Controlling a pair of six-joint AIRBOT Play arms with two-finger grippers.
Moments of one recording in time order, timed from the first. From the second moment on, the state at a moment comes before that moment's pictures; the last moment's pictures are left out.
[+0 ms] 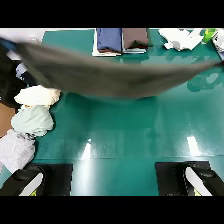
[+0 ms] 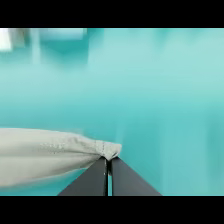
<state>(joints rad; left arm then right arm) -0.08 -0.75 1.63 1.21 -1.11 -1.56 -0.22 -0.75 1.45 -1.36 1.21 1.50</state>
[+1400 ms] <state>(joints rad) -0.08 -1.54 1.52 1.28 -1.06 -1.52 -0.17 -1.49 1.55 -1.41 1.30 1.49</state>
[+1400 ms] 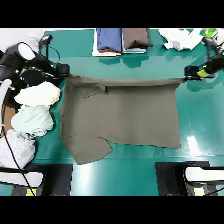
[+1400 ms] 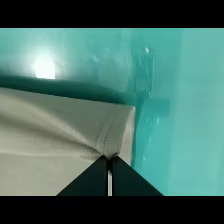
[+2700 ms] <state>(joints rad) -0.08 -1.36 1.22 1.33 -1.28 -1.56 -0.18 -1.31 1.15 -1.41 1.30 1.48</state>
